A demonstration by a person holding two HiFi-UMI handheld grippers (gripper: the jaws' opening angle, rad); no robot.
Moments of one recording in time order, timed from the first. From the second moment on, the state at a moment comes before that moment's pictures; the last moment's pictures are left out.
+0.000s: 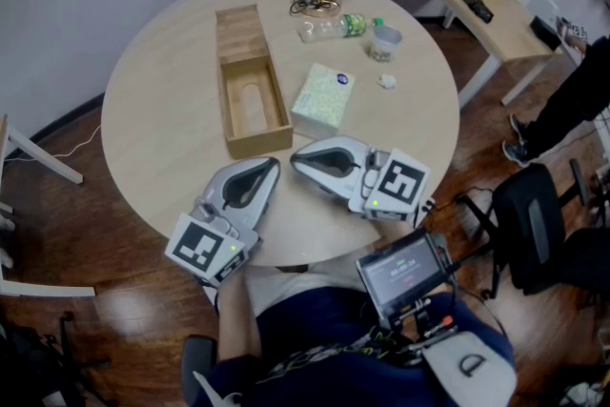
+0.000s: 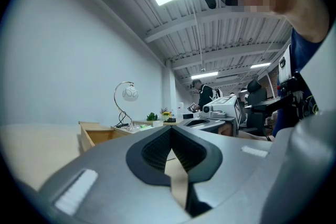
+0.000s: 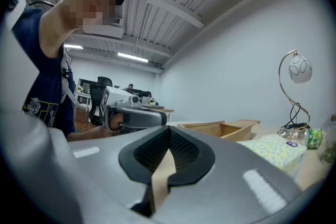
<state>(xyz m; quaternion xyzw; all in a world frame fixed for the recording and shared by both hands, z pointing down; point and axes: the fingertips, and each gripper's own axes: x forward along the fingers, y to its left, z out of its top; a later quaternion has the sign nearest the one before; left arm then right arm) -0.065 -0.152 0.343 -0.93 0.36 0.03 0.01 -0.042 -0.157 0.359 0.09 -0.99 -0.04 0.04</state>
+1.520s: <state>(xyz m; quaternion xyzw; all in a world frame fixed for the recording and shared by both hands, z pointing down) -0.065 -0.157 0.347 -0.93 0.36 0.01 0.00 -0.050 -0.159 0.362 0.10 -0.99 -0.04 0.06</state>
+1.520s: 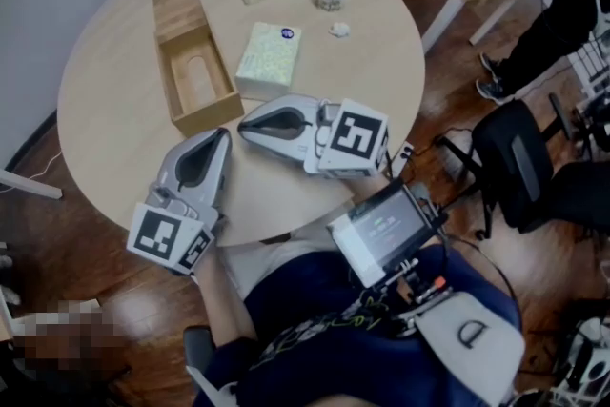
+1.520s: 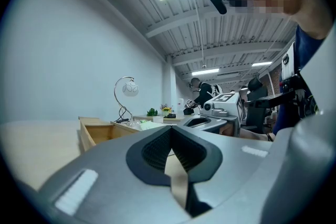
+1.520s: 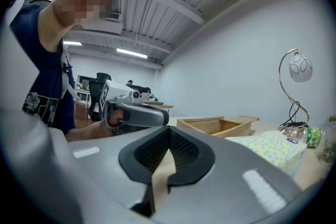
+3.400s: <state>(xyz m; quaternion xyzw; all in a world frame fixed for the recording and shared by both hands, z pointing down) -0.064 -0.158 0.351 -0.94 0.35 0.00 0.00 -0.052 -0.162 0.366 0.09 -0.99 -0.02 0.07</state>
